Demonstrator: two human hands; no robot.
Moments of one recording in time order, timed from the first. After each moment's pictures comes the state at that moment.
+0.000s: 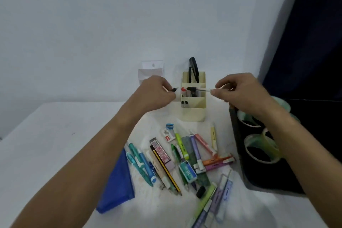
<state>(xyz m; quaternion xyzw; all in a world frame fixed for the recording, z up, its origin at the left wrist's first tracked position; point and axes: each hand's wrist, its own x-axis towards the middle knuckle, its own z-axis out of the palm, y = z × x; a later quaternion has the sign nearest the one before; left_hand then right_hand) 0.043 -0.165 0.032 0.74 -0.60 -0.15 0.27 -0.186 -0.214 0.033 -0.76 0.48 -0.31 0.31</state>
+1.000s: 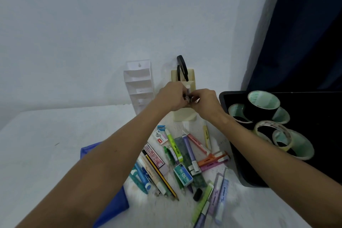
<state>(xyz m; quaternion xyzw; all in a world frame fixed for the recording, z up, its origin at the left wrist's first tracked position) 0.001 -0.254 -0.020 0.69 -0.71 -0.09 0.09 -0.129 -0.269 -0.062 -0.78 0.51 -0.30 0.22</state>
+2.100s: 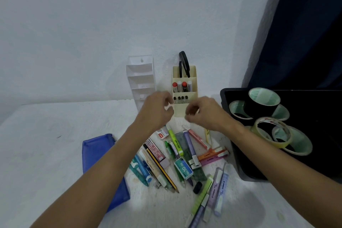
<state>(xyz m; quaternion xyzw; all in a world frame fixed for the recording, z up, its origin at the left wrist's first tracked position) 0.032 -0.174 -0.041 0.69 -0.67 -0.08 0.28 -0.140 -0.212 -0.038 -0.82 0.46 -0.20 0.29</state>
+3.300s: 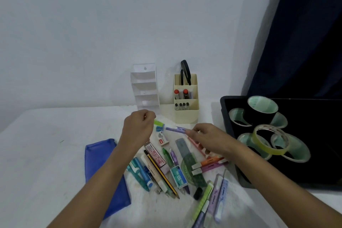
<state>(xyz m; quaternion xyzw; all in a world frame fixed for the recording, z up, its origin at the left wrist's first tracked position) 0.051 -0.123 -0.039 0.75 -0.51 -0.17 0.38 -0.156 -0.168 -0.047 -0.72 0.49 -0.12 0.46</state>
